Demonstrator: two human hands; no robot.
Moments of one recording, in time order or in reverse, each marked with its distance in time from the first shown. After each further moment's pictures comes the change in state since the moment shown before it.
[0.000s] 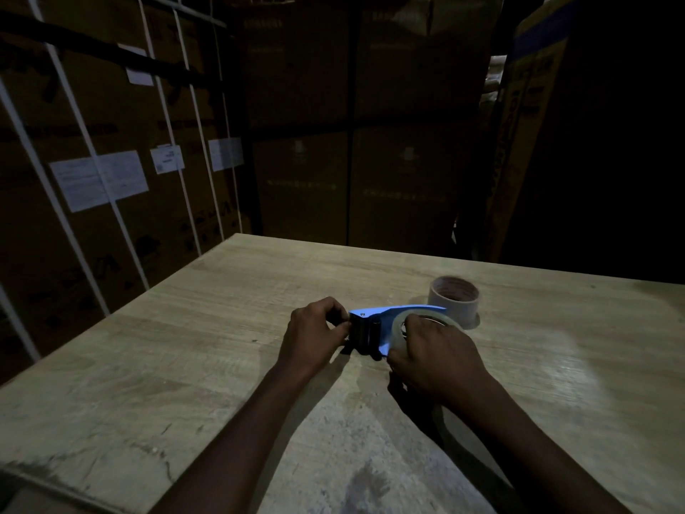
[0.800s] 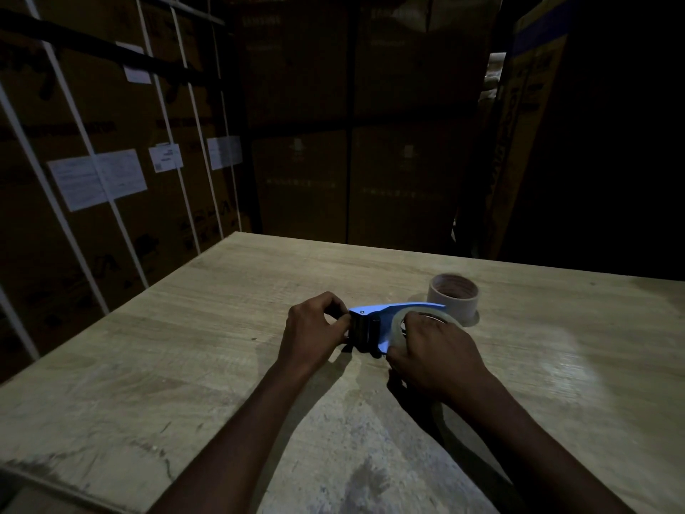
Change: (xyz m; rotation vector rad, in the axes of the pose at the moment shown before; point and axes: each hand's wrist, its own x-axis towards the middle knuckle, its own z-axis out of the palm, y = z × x) left_hand -0.001 0.005 -0.001 -0.033 0.029 0.002; right_hand 0.001 0.001 0.003 0.007 0.017 -0.016
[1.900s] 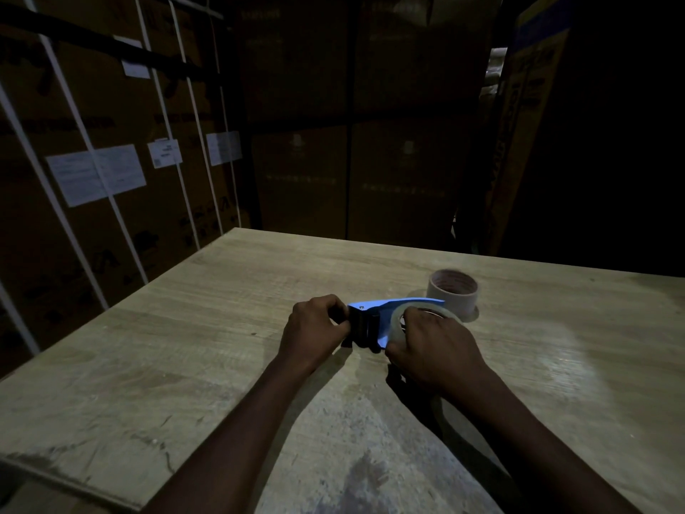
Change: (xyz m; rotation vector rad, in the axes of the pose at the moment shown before) left_hand 0.002 -0.009 0.003 0.085 -0.083 -0.026; right_hand 0.001 -0.002 -0.002 0.003 -0.021 0.014
